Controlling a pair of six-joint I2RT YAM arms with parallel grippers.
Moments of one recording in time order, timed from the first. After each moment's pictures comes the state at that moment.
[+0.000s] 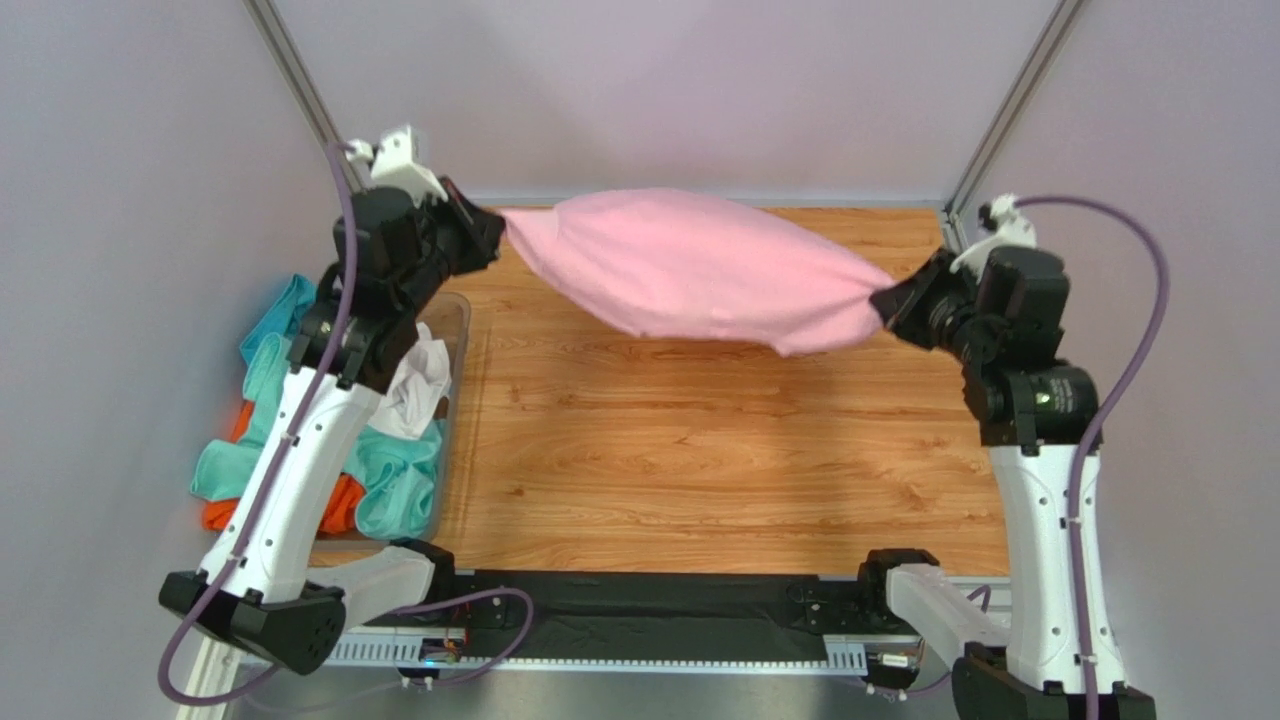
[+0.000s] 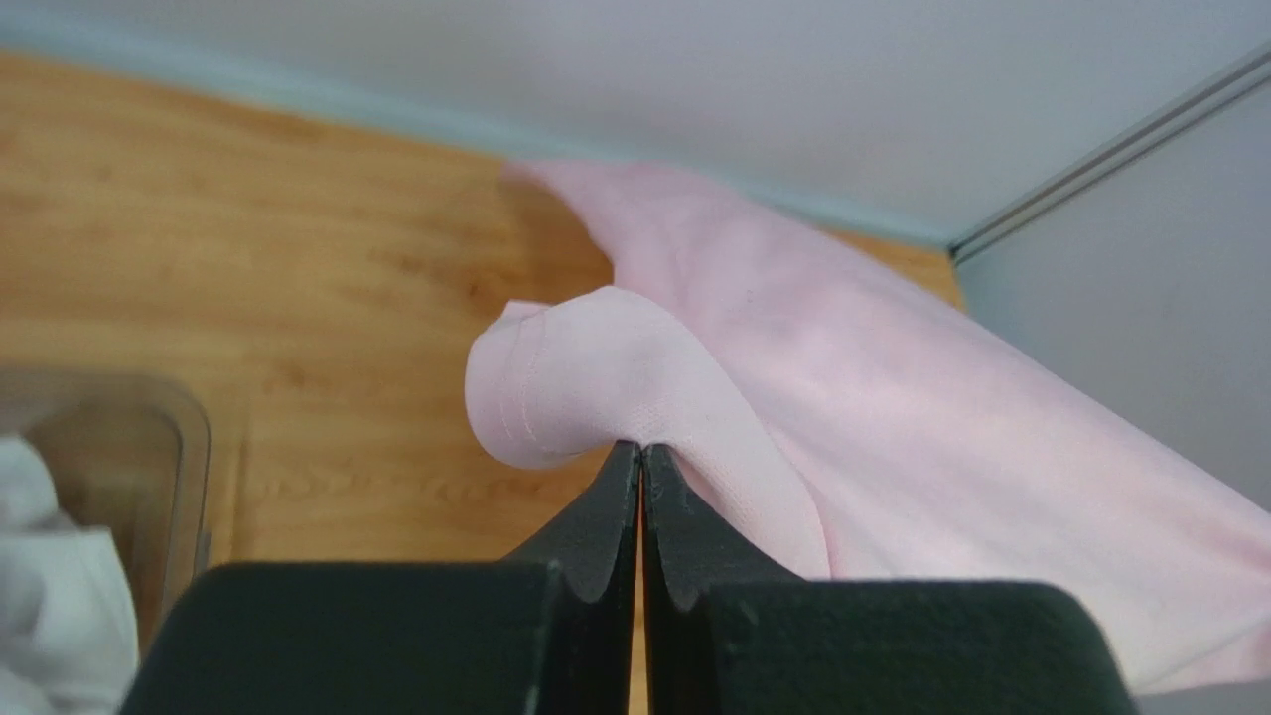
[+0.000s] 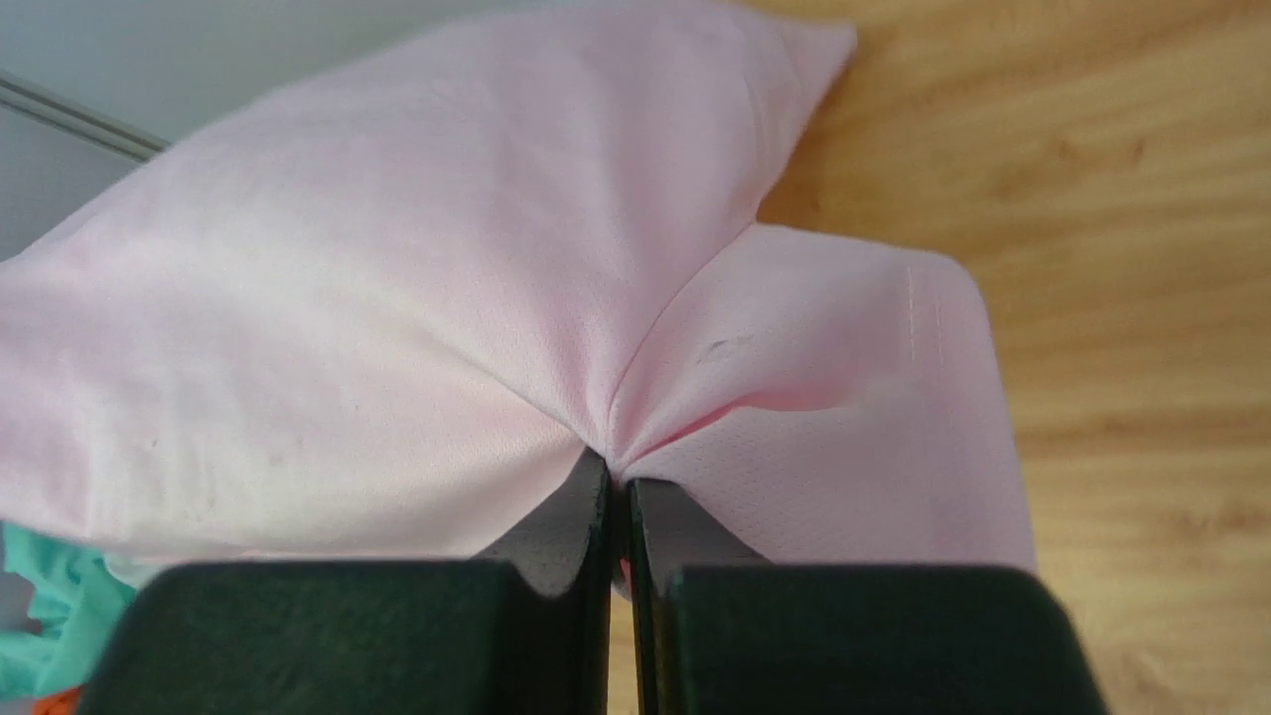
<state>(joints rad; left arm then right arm) -0.32 1.19 1.54 -0.48 -0.04 -0.48 0.01 1.01 1.44 -0.79 -0.16 0.46</state>
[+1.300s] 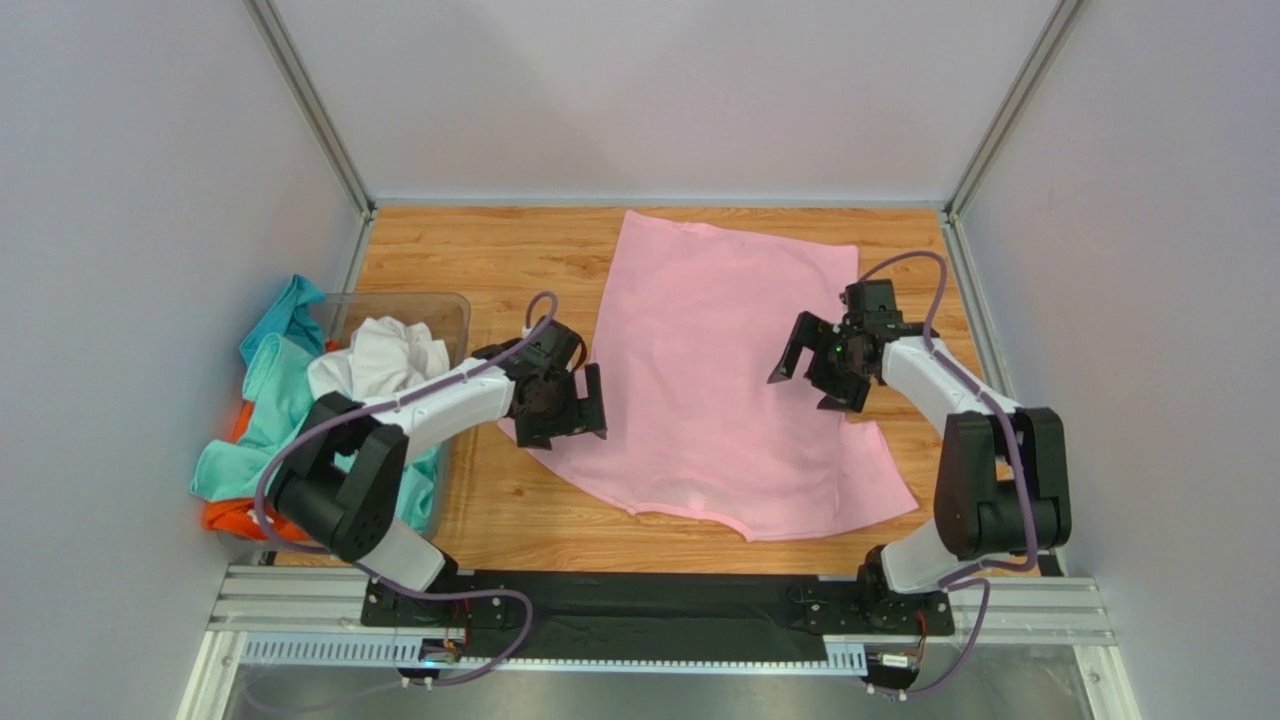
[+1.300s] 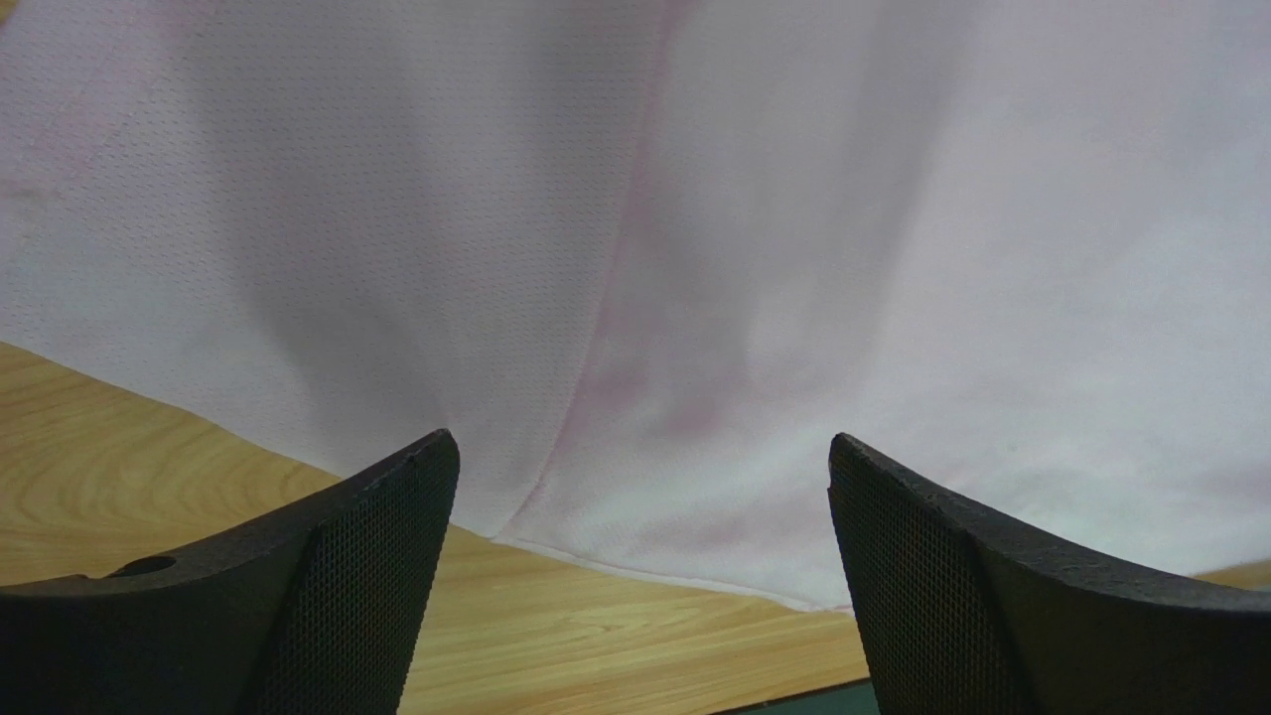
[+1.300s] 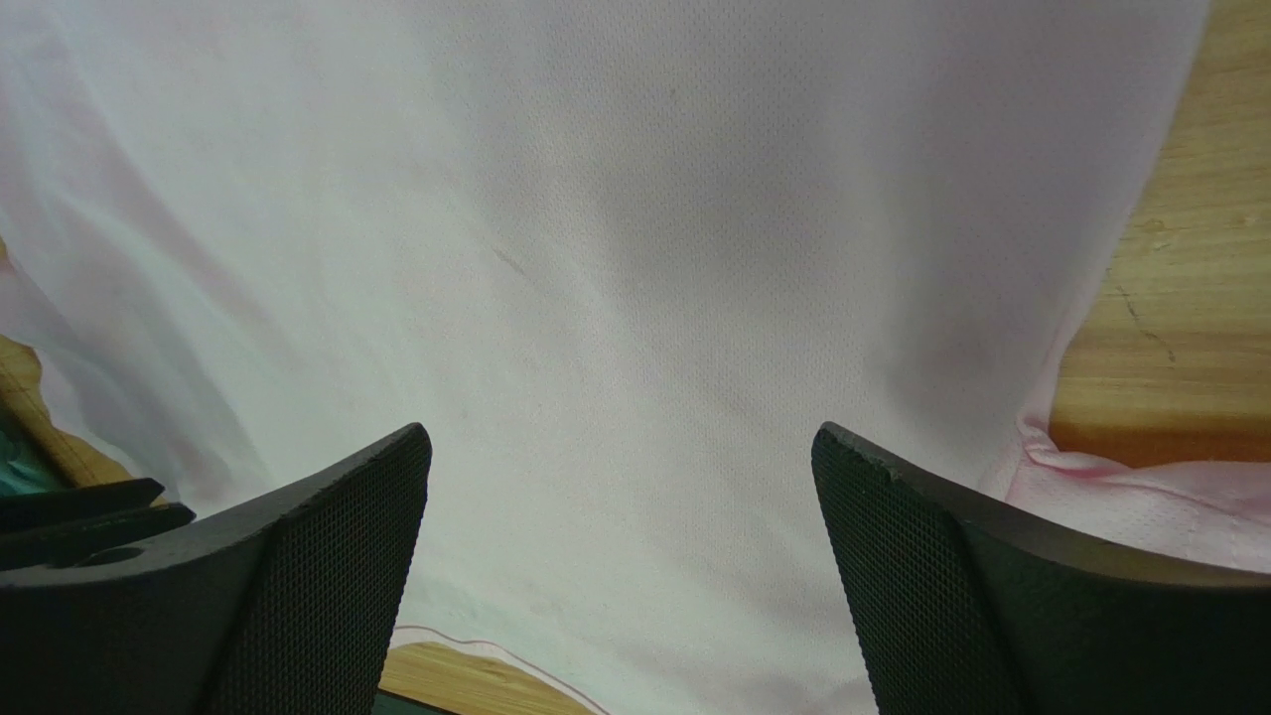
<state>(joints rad) -0.55 1.50 0.87 -0.53 0.06 -0.69 0.06 1.49 0.94 -0.54 -0.26 0.50</state>
